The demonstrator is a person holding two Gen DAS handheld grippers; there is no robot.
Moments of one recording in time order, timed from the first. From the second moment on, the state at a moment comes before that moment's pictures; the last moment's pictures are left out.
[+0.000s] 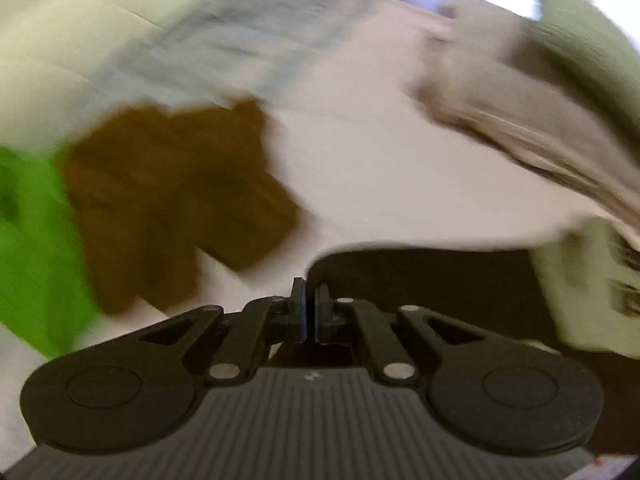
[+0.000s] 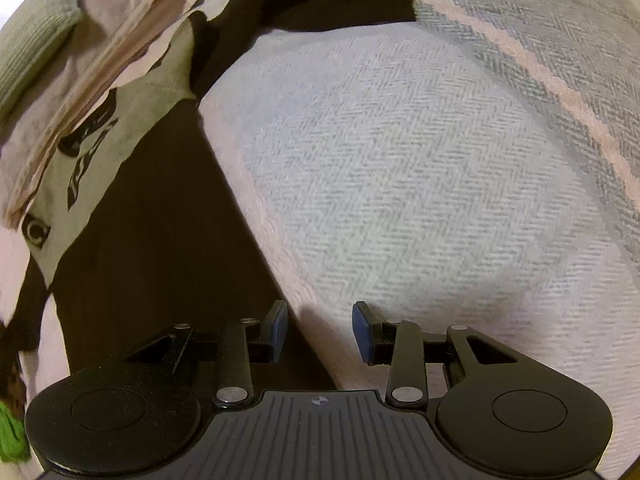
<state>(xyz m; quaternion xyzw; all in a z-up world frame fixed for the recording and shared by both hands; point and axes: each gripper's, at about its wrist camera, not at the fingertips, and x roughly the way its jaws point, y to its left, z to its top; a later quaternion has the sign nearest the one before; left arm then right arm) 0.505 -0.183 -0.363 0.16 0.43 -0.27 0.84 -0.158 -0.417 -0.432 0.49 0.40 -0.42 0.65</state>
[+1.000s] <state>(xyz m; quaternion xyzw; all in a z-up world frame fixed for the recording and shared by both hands) 0.237 -0.240 -0.405 0.04 0.57 -0.30 0.76 -0.257 -0.696 -0.559 0.86 -0.10 -0.37 0.34</state>
